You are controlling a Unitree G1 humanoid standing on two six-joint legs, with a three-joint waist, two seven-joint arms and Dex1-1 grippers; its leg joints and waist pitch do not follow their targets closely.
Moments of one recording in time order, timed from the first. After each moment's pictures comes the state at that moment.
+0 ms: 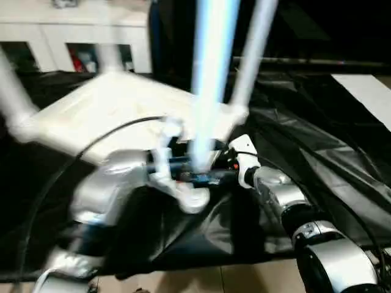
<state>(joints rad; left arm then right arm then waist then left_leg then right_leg) -0.53 0.24 -0.20 0.10 -0.42 0.40 -1.14 -0.75 -0.09 0.07 1.11 -0.01 -0.03 0.54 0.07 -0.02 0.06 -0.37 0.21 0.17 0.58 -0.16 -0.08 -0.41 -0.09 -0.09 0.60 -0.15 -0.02</state>
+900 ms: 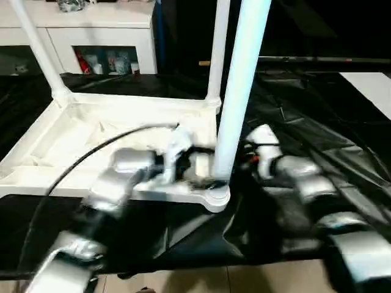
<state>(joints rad) -0.58 0.35 -0.28 0.38 -0.23 0.14 -1.21 -0.73 -0.31 0.08 1.03 0.00 -0.13 0.88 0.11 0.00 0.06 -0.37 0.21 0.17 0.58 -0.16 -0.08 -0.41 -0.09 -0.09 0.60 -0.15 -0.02</state>
